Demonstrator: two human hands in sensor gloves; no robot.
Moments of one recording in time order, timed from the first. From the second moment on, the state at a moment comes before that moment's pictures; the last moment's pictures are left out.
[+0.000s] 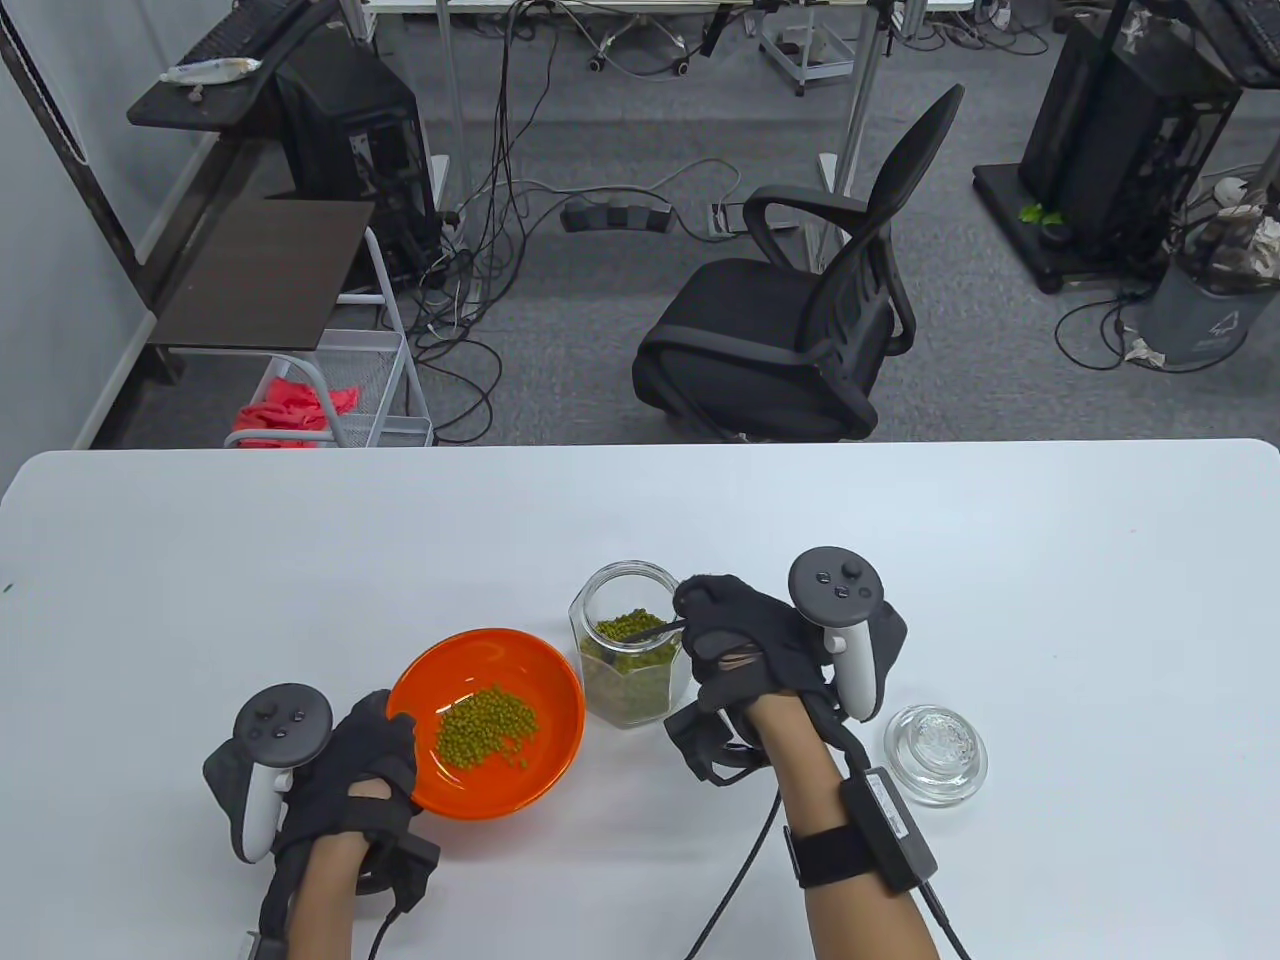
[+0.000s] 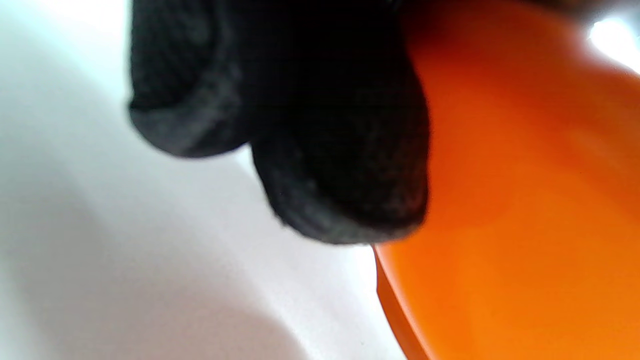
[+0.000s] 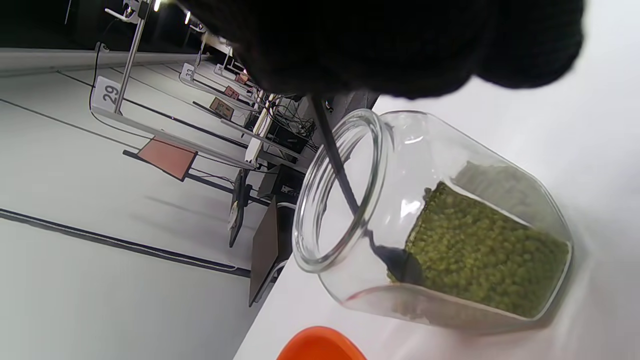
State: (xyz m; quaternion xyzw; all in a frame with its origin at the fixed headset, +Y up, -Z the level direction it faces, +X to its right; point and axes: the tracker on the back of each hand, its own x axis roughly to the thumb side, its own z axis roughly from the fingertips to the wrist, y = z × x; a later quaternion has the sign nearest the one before) left_hand -0.294 -0.723 -0.306 -0.07 0.14 0.41 0.90; right_hand 0.107 -0.640 -0.369 -0.08 0.07 0.83 0.55
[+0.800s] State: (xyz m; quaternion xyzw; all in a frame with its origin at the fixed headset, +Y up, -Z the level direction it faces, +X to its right) left_hand -0.293 -0.724 -0.305 -0.07 0.15 0.41 0.90; right_hand 0.134 -0.660 -0.353 -0.11 0.07 0.76 0.64
